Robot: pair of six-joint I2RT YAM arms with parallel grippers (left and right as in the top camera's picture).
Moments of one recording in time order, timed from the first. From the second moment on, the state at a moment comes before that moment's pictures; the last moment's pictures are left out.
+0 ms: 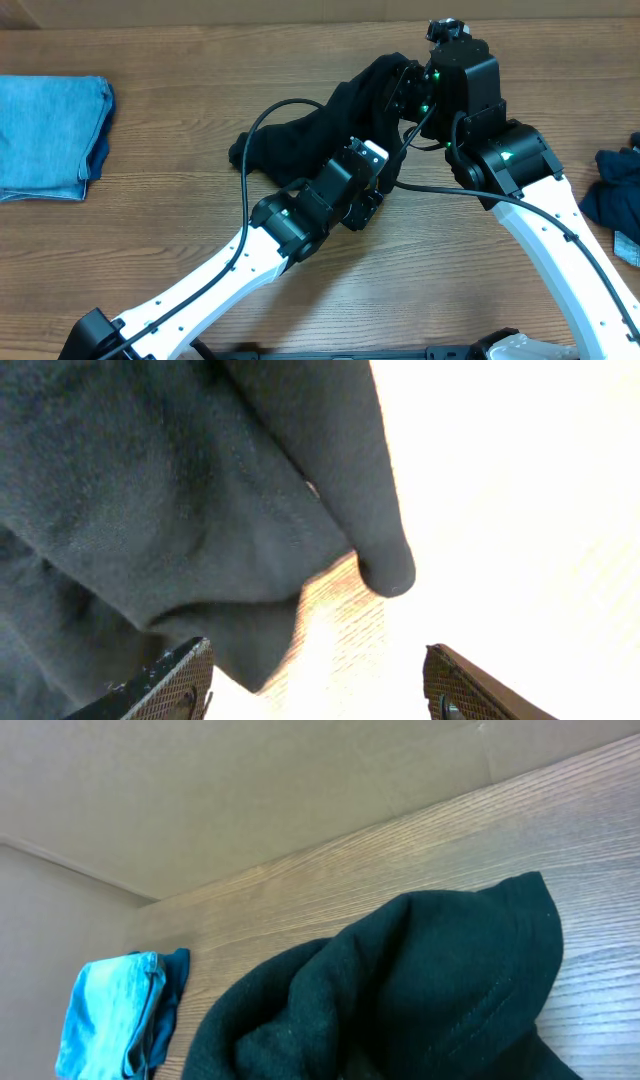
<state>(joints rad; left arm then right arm) -0.80 1.46 1.07 -0.40 -0.12 -0.11 0.42 1.43 1.47 -0.56 -0.02 0.67</state>
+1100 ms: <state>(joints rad) -0.80 1.50 1.07 -0.33 -0.29 -0.16 0.42 1.43 1.73 -0.75 -0.09 0.65</state>
